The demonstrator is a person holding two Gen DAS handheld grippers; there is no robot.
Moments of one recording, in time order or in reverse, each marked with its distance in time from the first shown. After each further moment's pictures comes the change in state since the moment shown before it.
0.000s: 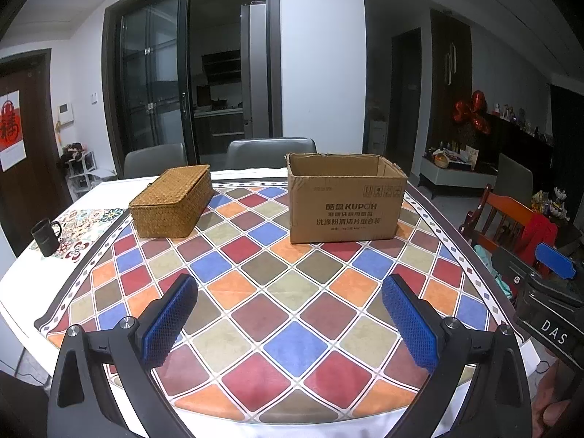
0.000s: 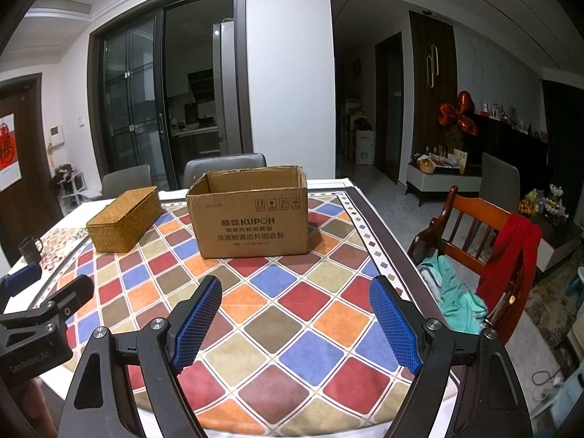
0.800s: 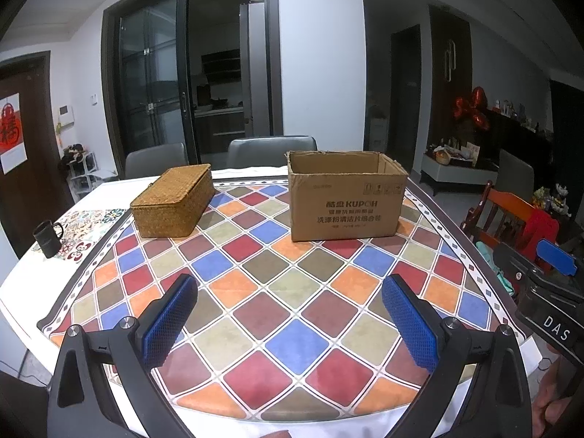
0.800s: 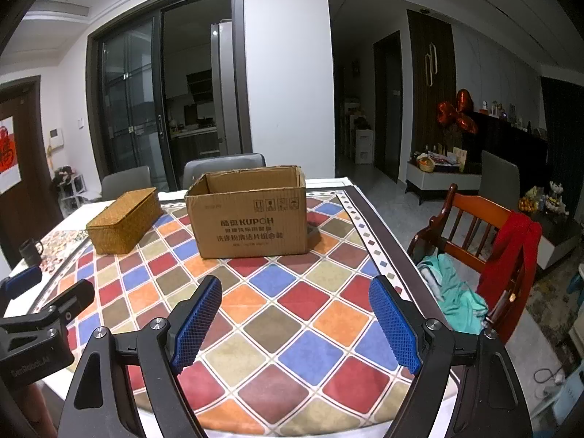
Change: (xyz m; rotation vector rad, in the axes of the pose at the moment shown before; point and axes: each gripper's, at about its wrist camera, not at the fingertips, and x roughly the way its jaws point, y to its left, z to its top) left arm -0.001 0.000 0.001 0.009 0.003 0.007; right arm -0.001 0.000 0.001 0.003 0.000 0.003
